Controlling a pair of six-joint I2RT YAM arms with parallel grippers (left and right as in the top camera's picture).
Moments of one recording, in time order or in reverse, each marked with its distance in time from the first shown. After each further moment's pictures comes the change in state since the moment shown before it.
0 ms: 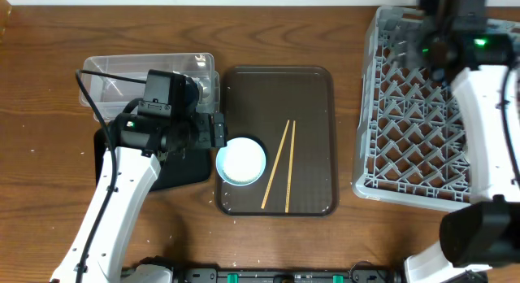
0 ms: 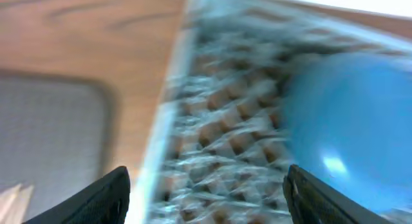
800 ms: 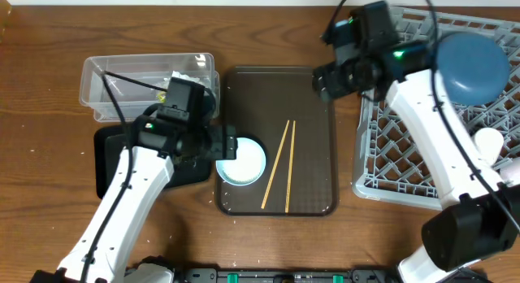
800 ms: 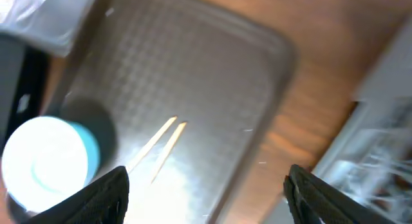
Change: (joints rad) left arm -0.093 0.025 -0.047 -0.005 0.000 0.000; right arm 0.311 0.019 -0.089 -0.058 -0.210 0.047
